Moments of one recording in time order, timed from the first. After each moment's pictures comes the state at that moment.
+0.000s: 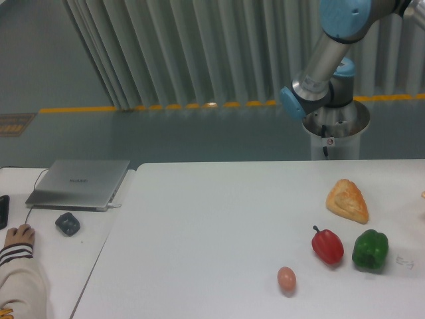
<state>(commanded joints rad) 2.83 -2.09 -1.45 -0.97 1.54 0.76</state>
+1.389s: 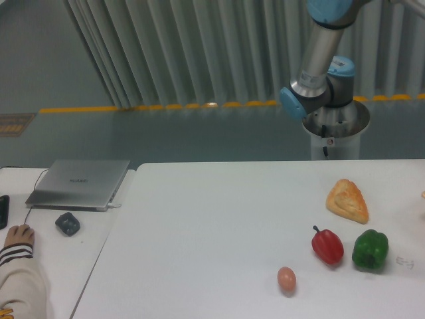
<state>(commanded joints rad) 2.76 -1.87 -1.49 -1.05 1.44 0.79</state>
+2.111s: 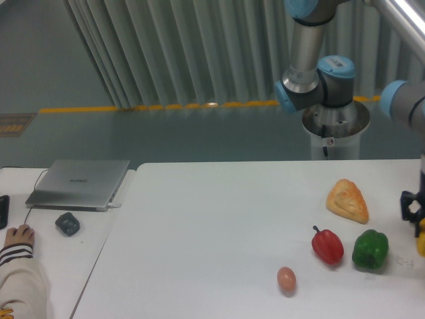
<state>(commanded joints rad) 2.54 -1.96 -1.60 -1.01 1.59 0.79</state>
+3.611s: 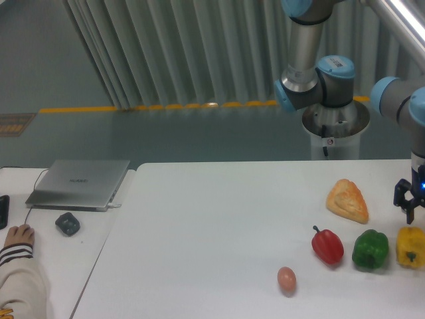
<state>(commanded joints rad) 2.58 -1.90 -1.48 -1.16 1.59 1.32</state>
